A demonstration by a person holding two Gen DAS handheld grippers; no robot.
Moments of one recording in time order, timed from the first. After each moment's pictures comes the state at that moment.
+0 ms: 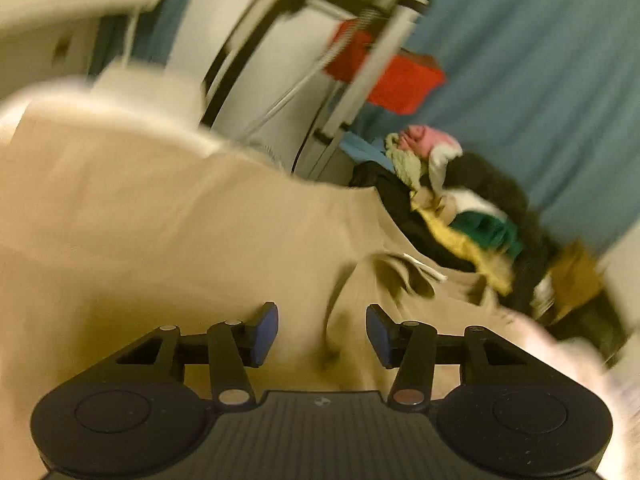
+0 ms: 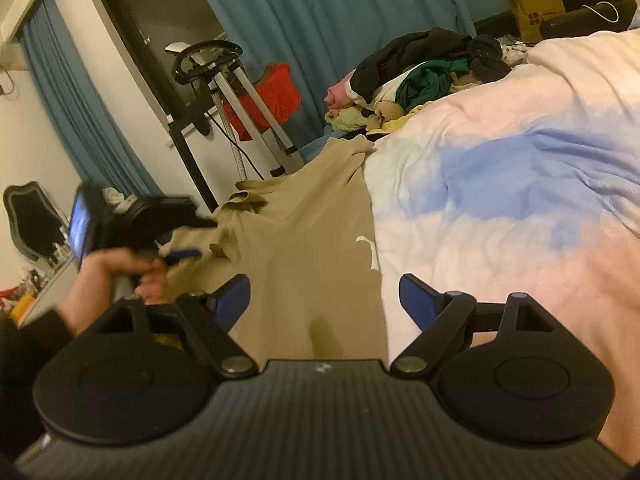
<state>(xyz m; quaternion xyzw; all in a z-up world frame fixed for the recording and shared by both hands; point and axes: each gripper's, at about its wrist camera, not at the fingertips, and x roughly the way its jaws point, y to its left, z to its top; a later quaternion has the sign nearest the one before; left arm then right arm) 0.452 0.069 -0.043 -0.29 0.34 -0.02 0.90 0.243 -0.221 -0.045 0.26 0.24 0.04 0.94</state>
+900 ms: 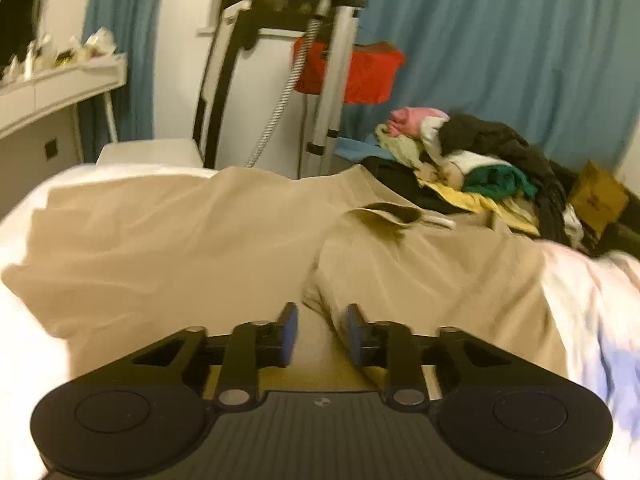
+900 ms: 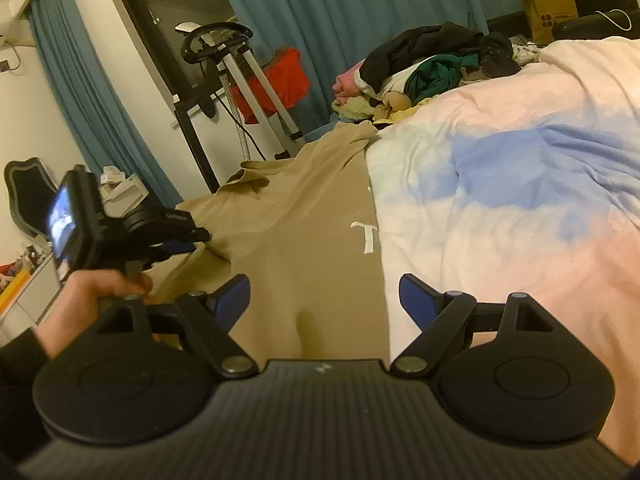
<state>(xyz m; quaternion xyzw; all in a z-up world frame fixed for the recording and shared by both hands) 0.391 0.020 -0.024 -0.05 0.31 -0.02 0.95 0.245 -0.209 -0.050 0.22 0.25 0.05 0.94</state>
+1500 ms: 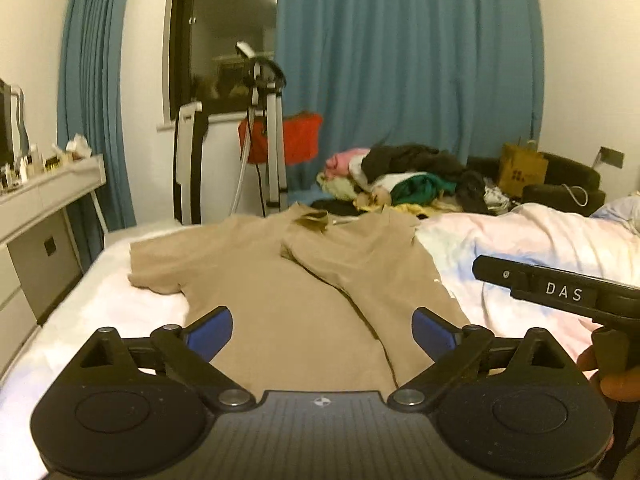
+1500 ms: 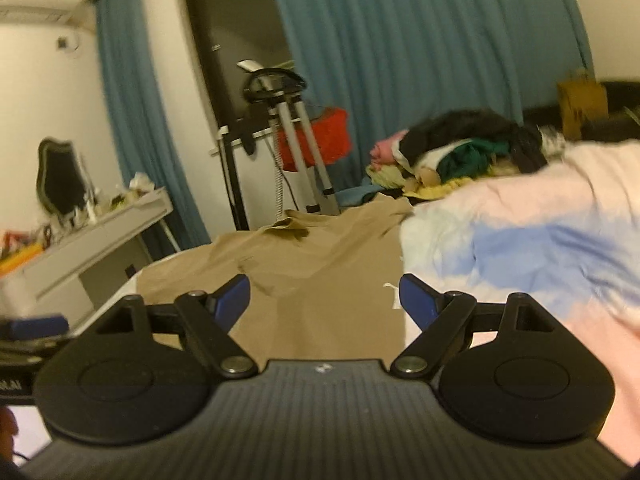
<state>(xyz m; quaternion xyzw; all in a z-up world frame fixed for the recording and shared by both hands) 0.096 0.022 0.031 0.04 0.21 -0.06 0.98 0.185 -0.179 -0.006 0.13 0.16 0.08 0.98</state>
